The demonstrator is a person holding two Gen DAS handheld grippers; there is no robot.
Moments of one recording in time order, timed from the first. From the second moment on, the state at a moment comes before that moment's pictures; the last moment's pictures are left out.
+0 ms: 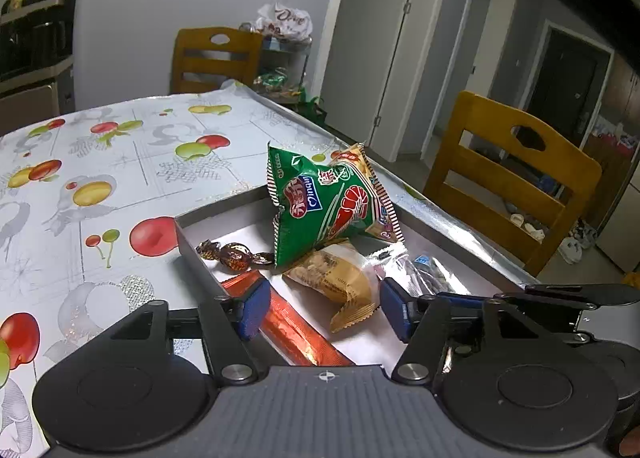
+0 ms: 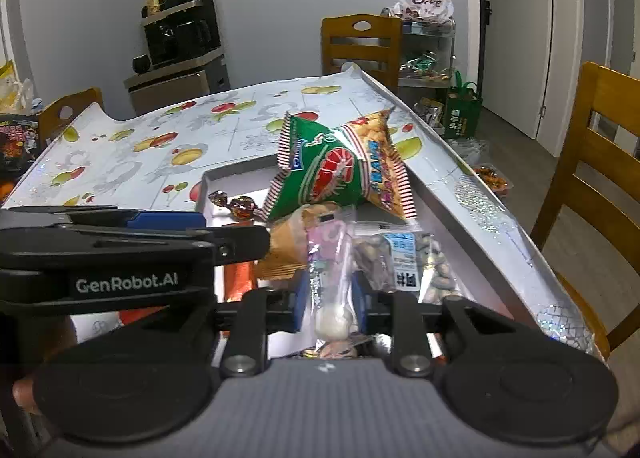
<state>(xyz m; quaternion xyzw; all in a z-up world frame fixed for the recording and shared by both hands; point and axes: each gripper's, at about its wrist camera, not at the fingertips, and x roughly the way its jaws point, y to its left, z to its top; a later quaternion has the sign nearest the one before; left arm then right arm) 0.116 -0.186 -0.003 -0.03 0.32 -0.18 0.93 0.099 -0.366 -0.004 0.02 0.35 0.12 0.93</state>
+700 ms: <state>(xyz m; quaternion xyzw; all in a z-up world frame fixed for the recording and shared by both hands) 0.072 -0.146 0.020 -0.01 0.27 -0.21 0.94 0.047 -0.348 0.024 0.02 0.31 0.11 0.94</state>
